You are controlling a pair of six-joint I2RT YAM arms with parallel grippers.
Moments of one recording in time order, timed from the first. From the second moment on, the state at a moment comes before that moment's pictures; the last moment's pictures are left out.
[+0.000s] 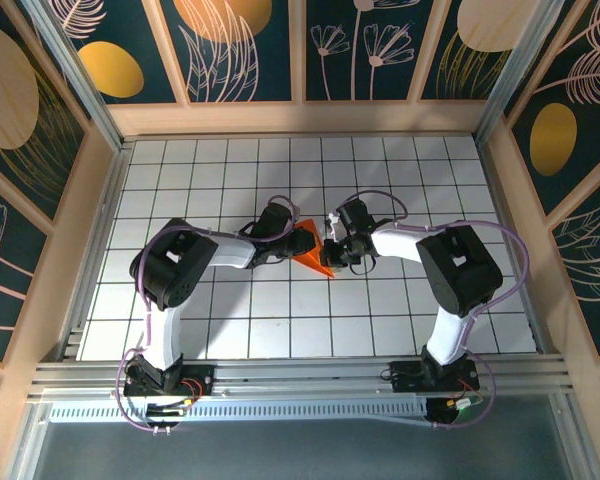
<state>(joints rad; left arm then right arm) -0.65 2.00 0.99 0.30 0.32 -0.85 0.54 1.81 0.94 -0.27 -0.42 0.39</state>
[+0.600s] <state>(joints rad) -0.60 2.00 0.99 0.29 0.31 -0.85 0.54 1.82 0.97 -0.30 -0.39 0.37</state>
